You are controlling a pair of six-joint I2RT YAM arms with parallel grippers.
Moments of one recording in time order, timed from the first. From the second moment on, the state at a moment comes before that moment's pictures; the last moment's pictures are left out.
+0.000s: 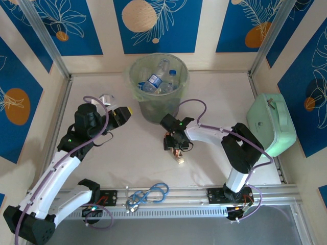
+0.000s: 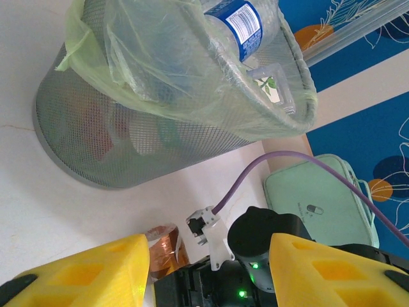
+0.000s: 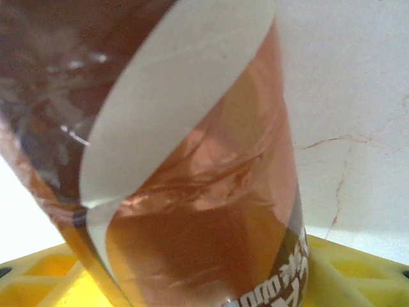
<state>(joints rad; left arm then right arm) -0.37 0.87 0.87 -0.36 0.33 -0.79 0.82 1.72 1.08 -0.74 0.00 0.72</state>
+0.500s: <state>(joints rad) -0.37 0.87 0.87 -0.33 0.35 -0.82 0.91 1.34 1.26 -0.79 -0.03 0.70</state>
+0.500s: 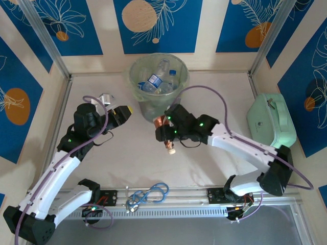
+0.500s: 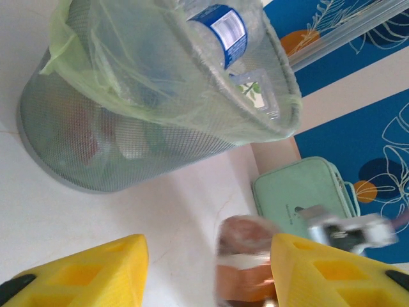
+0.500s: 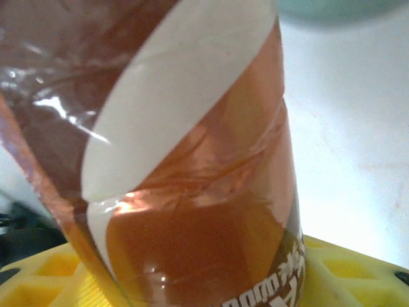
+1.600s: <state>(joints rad) -0.37 0.86 0.88 -0.36 0.35 -0.83 0.39 1.95 2.40 -1.13 -0.33 0.71</state>
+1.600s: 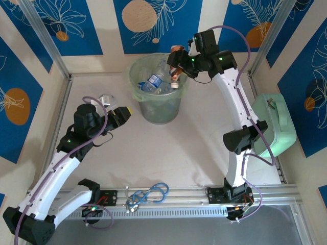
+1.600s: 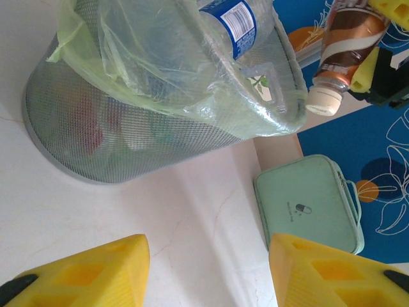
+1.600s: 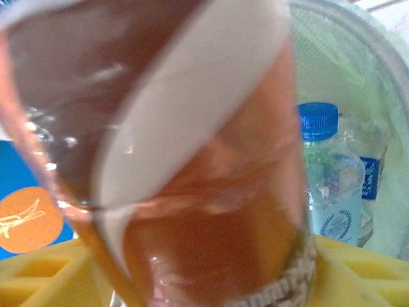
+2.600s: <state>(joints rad) -0.37 0.86 0.84 -0.36 0.34 -0.83 0.42 2.07 2.54 -1.07 -0.25 0.56</state>
